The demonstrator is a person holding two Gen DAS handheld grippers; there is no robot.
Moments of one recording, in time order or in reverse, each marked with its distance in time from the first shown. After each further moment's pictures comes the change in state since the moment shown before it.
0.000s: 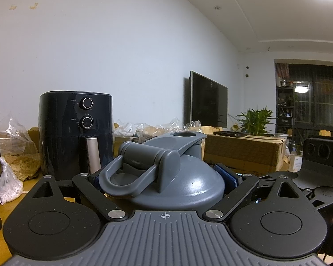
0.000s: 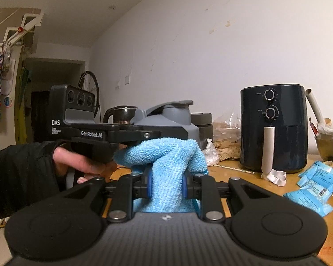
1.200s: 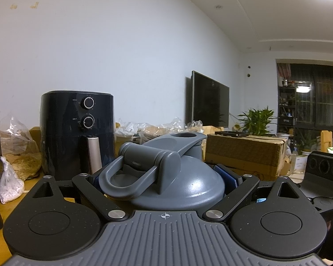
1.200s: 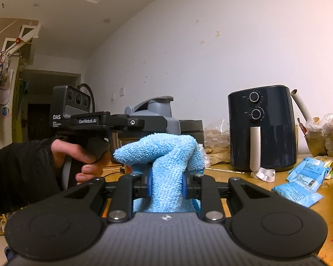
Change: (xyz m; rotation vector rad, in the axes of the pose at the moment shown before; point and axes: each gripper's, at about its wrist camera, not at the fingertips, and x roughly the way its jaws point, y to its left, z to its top) left arm -0.002 -0.005 0.002 0.014 -0.005 0.035; right arm -0.028 -0.013 -0.026 0.020 -0.068 -0.021
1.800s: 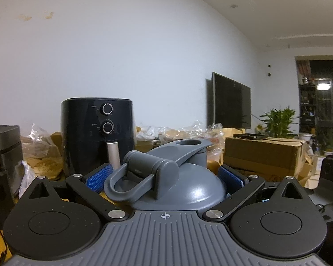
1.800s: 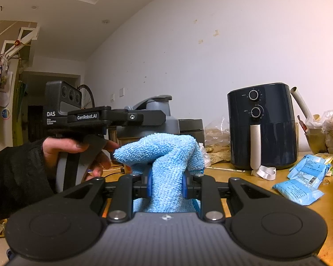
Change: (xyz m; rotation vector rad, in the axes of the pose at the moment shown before) left arm -0.007 -0.015 0.006 -0.010 0.001 0.132; right arm 0.001 -0.003 -0.002 0.015 0.001 0.003
